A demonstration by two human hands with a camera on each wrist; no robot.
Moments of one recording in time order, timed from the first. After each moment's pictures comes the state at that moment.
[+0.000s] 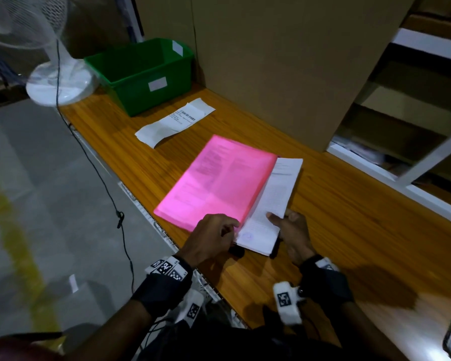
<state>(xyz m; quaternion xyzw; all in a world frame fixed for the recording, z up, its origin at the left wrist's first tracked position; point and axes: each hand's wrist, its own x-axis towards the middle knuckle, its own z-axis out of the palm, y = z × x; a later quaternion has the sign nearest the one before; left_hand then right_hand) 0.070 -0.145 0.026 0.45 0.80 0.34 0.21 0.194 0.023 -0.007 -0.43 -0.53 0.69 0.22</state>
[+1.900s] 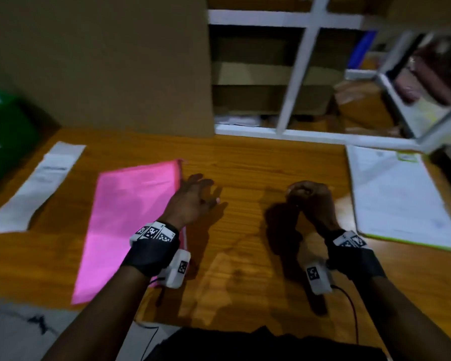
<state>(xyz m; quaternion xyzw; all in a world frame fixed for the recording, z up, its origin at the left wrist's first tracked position) 0.074 0.017 0.055 0.65 0.70 0.17 0.24 0.371 0.078 0.026 -0.59 -0.61 0.39 0.35</state>
